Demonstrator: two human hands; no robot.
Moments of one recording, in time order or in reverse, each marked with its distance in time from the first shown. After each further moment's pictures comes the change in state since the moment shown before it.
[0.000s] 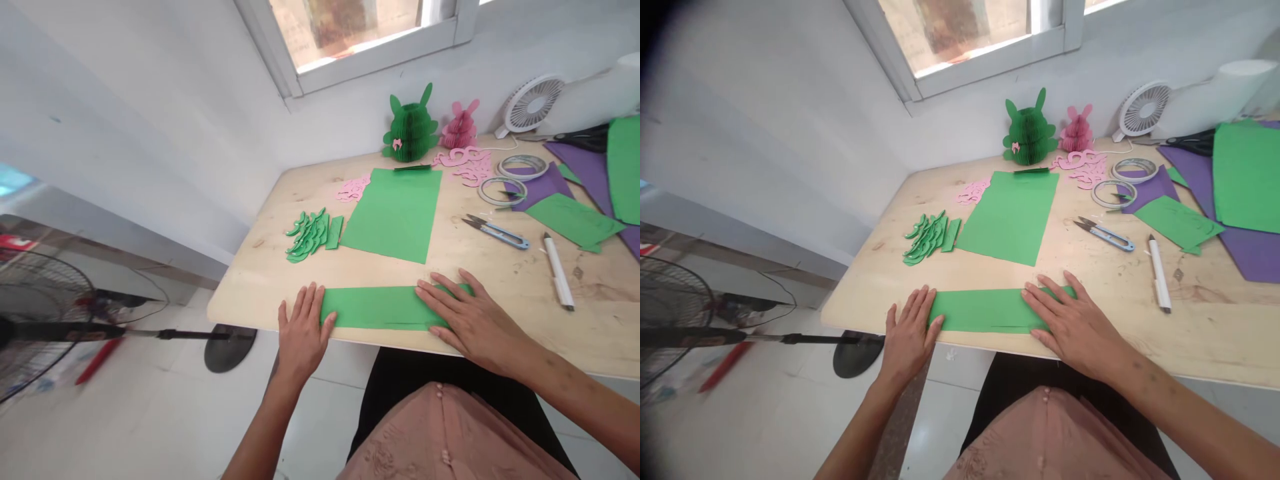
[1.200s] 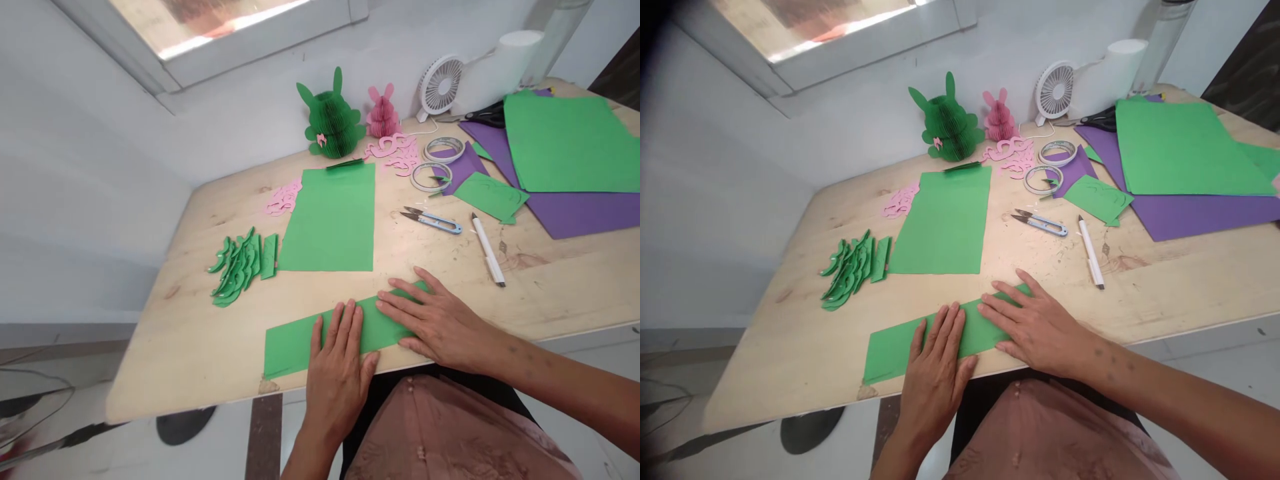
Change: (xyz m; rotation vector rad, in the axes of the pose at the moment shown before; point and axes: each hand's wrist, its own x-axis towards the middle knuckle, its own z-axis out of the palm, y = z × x) left_hand 0.028 0.114 -0.009 -0.132 -0.047 0.472; right_hand -0.007 0.006 -0.016 0.108 -0.102 0.063
